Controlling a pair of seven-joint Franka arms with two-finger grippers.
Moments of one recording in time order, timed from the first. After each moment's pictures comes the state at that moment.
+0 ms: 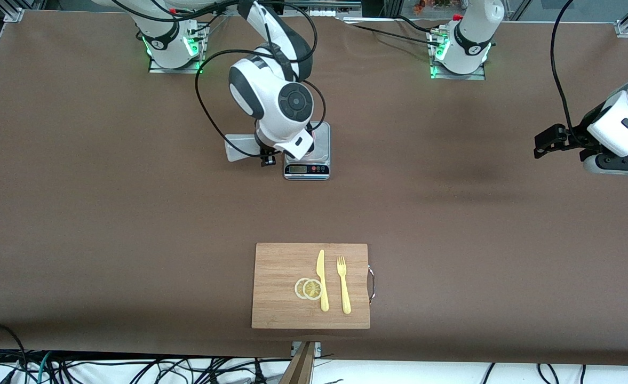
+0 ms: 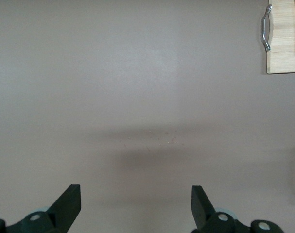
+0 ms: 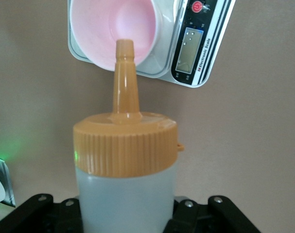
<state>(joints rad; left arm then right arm) -0.03 0.08 0.00 -1.61 0.00 1.65 0.01 0.80 0.54 -0.04 -1.50 -0.14 1.67 -1.00</state>
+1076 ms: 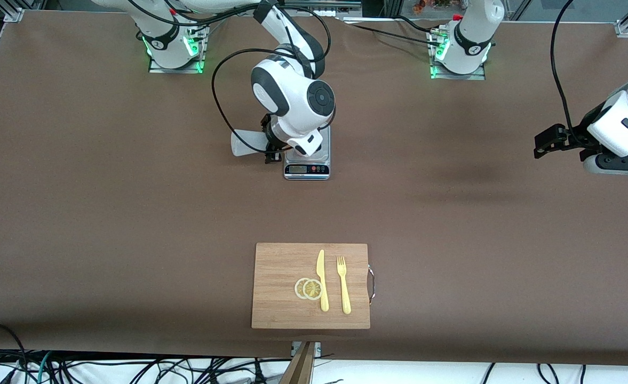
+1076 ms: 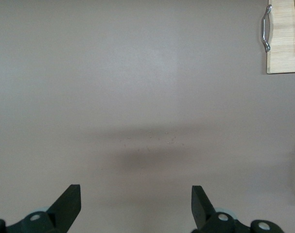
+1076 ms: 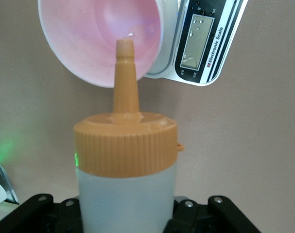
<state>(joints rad) -0.03 0.08 0.00 -1.61 0.00 1.65 0.01 0.86 0.59 -0.04 -1.51 -0.22 1.66 -0.87</state>
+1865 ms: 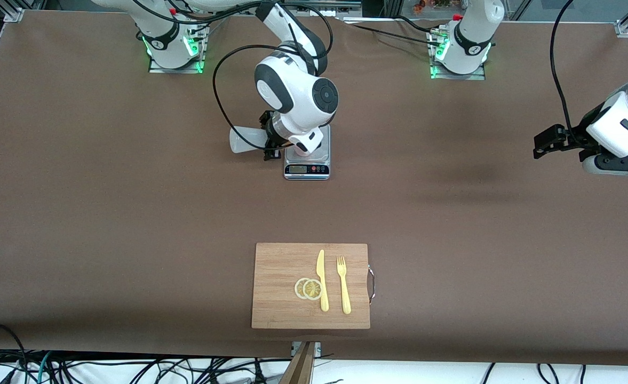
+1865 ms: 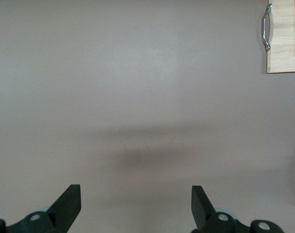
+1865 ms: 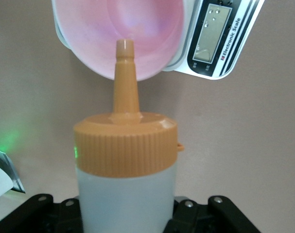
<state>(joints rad) -0.03 0.08 0.00 -1.61 0.00 1.65 0.01 0.88 0.59 -0.05 -1.51 -0.24 1.62 -0.87</state>
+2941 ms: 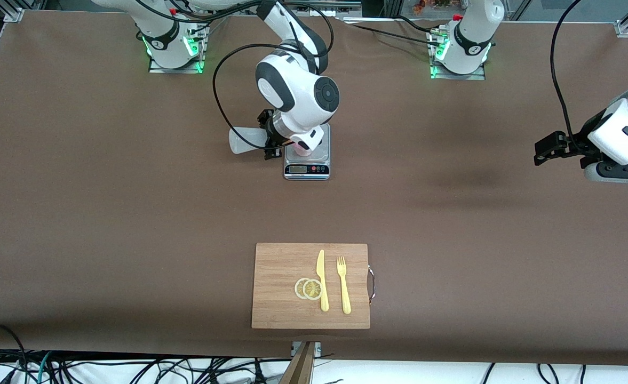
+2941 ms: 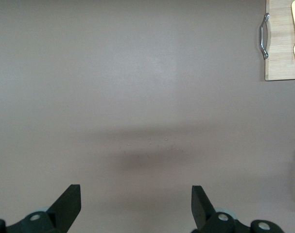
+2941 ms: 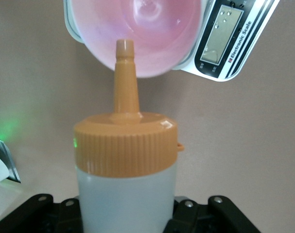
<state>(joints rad) -0.03 0.12 0.00 -1.56 0.00 1.65 0.01 0.88 0.59 -0.06 -1.51 -0.25 1.62 -0.96</state>
